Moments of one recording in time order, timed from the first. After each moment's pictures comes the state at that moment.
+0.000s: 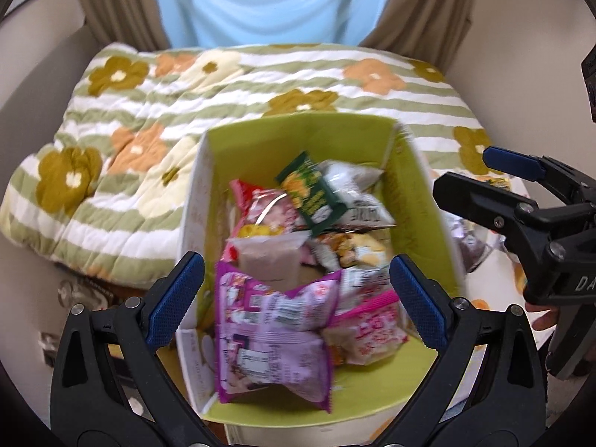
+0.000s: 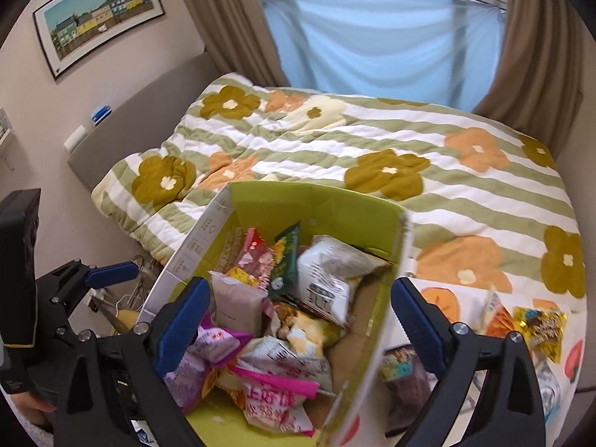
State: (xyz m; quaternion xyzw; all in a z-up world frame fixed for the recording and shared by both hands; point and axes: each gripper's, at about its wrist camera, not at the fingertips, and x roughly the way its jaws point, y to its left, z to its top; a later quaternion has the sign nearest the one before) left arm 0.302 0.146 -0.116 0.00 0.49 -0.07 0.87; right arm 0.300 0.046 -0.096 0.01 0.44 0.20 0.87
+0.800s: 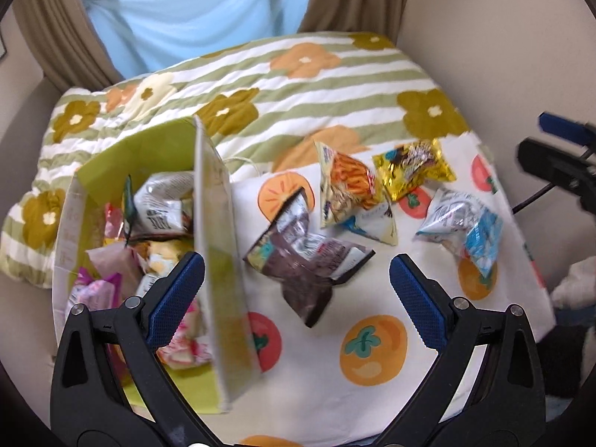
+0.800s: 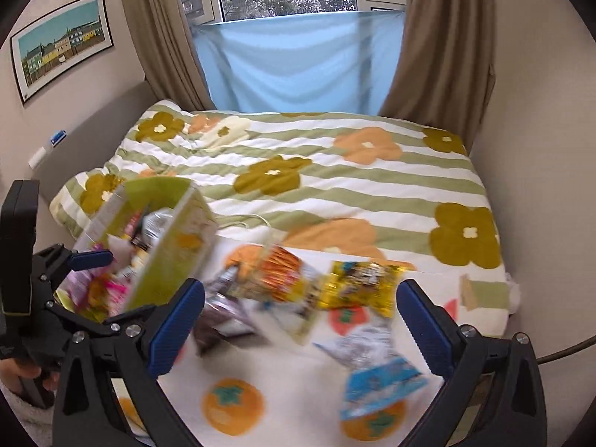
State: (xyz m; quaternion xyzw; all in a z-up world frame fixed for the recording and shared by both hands) left arm 0.280 -0.115 -0.143 0.09 0.50 -0.08 0.86; right arm 0.229 -0.214 -0.084 0.00 0.41 0.11 0.90
